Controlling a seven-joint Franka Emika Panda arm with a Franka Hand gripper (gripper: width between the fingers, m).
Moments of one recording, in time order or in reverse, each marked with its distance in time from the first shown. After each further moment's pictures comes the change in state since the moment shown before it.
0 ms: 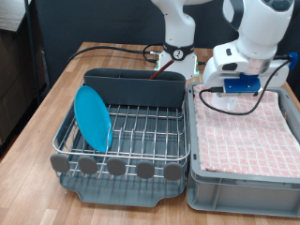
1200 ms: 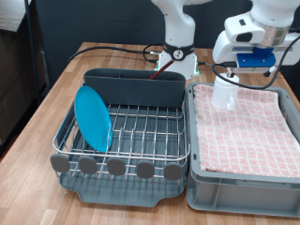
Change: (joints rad) arm 0.002 -0.101 0.026 0.062 -0.058 -0.104 0.047
